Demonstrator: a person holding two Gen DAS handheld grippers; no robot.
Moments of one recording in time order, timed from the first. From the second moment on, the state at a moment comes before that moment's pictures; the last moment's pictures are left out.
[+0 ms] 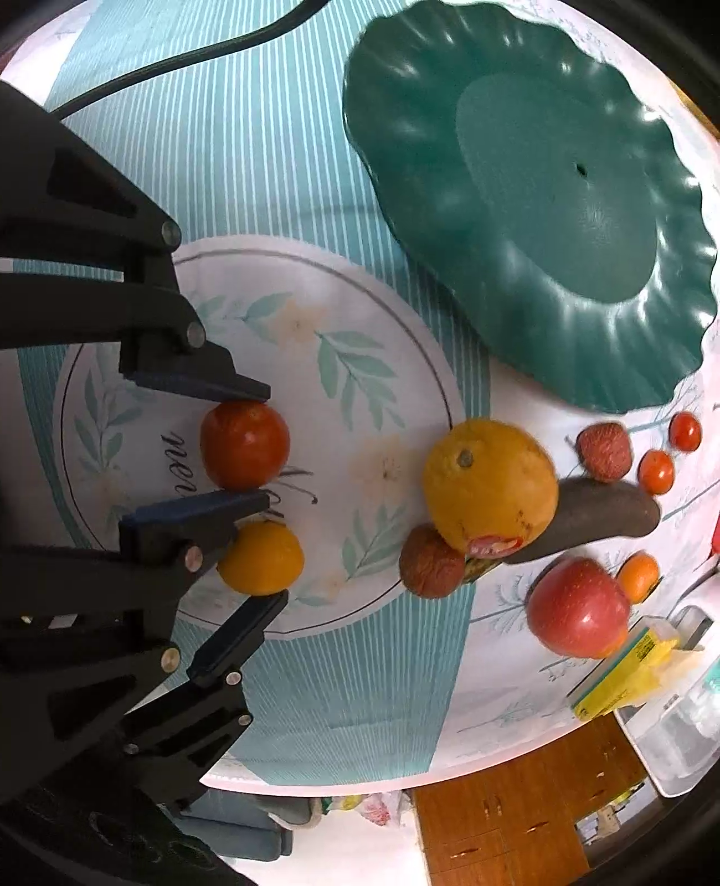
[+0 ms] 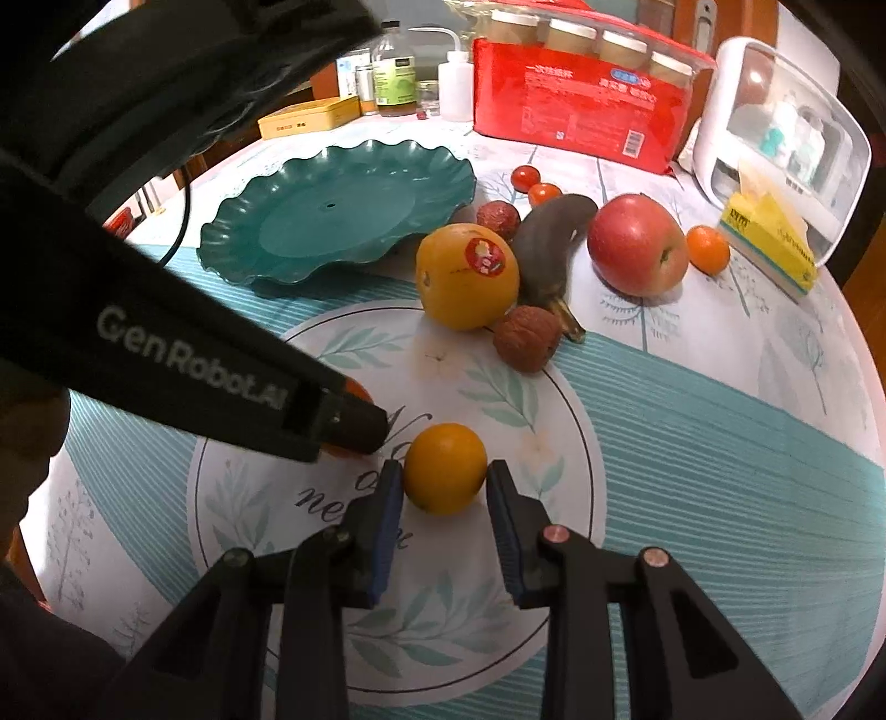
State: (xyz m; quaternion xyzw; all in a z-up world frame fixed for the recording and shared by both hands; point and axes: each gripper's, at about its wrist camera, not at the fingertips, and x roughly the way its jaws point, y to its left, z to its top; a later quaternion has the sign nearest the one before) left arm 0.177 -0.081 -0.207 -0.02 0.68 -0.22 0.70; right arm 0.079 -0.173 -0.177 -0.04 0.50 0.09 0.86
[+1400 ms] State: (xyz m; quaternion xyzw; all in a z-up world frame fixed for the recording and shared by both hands) left arm 0.241 0.076 -0.148 -0.09 0.53 -0.13 0.83; right arm 0.174 -0.096 -0.137 0.04 0.45 0.13 0.88
